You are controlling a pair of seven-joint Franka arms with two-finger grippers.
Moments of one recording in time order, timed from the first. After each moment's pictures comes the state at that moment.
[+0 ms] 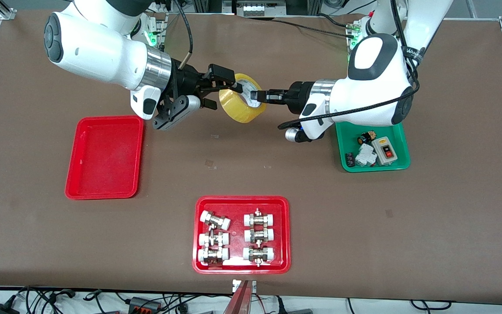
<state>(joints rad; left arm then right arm) -0.11 0.37 -0.44 -1.54 -0.89 1.83 -0.49 0.47 0.25 0.05 -1.48 0.74 1.92 0.16</state>
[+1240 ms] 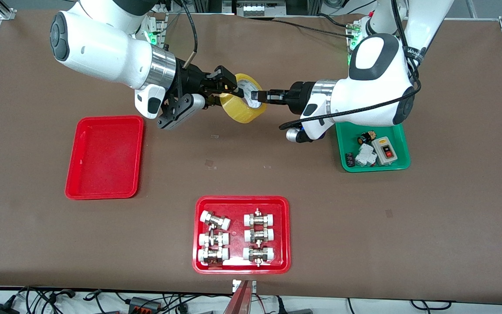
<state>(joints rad) -0.10 0.37 -0.44 -1.54 -0.89 1.83 -0.49 0.49 0.25 0.05 -1.48 0.74 1.94 0.15</state>
